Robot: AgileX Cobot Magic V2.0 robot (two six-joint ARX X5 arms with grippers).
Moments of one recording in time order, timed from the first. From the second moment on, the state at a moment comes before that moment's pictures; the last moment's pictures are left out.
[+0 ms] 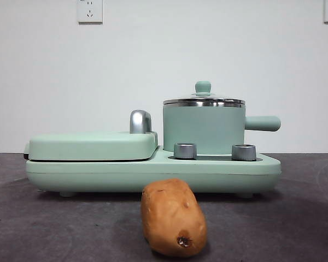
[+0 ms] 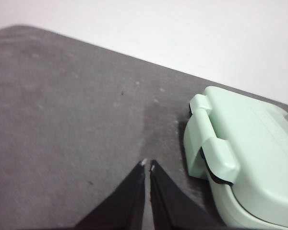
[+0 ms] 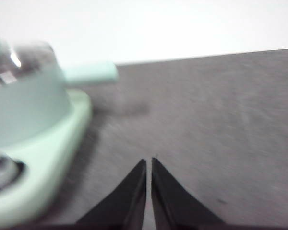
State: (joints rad) left arm 0.01 0.00 0.03 -0.15 0.04 -0.32; right arm 0.01 0.00 0.02 -0.09 -0.07 0.18
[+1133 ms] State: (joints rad) left arm -0.10 0.88 0.99 -0.48 0.71 -0.28; right arm 0.01 0.73 0.95 -0.63 -0.81 0.19
